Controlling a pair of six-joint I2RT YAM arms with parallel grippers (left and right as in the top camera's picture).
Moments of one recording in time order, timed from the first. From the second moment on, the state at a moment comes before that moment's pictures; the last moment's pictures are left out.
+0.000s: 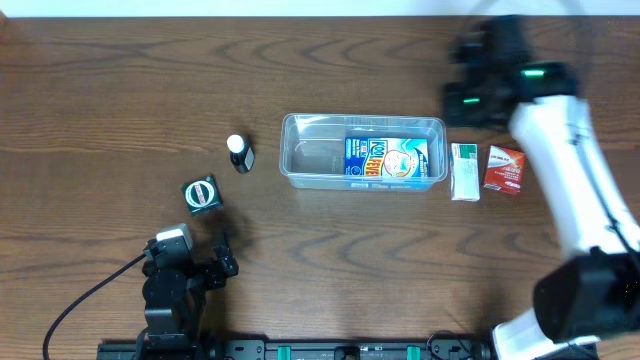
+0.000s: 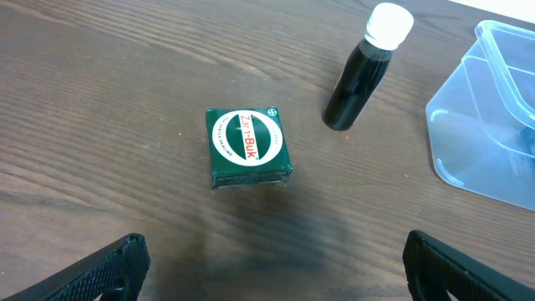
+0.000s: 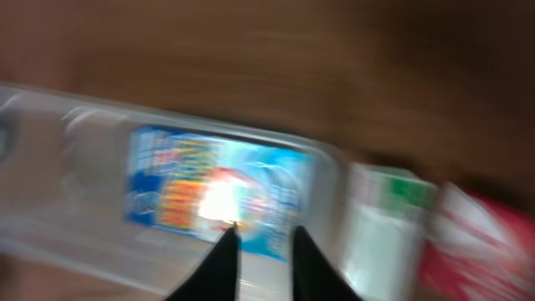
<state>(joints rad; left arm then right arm) 0.00 0.01 0.16 -0.65 -0.06 -0.25 0.07 1.72 1.62 -1.06 -0.12 0.17</state>
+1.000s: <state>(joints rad) 0.00 0.01 0.16 -0.65 -0.06 -0.25 -0.20 2.03 1.42 -0.90 0.02 0.44</state>
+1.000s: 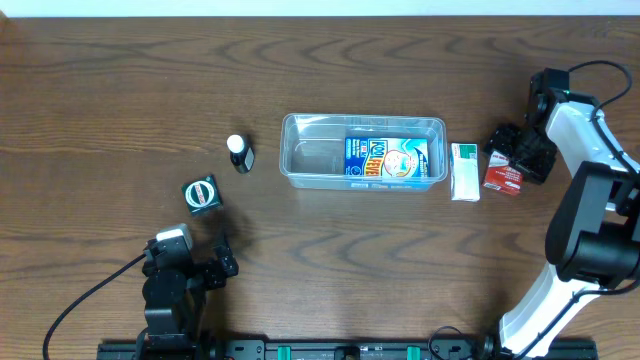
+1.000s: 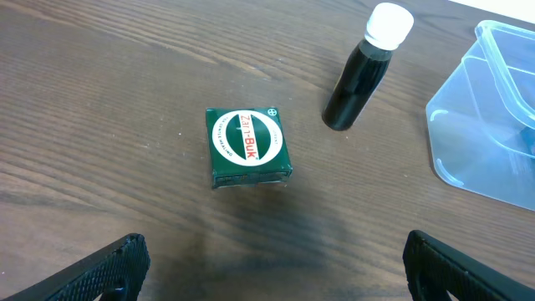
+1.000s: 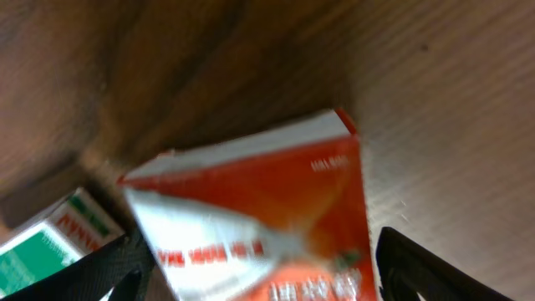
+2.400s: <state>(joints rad) 0.00 0.01 0.16 -0.65 -0.06 -0.25 0.24 1.75 1.46 -0.92 -0.09 0.37</state>
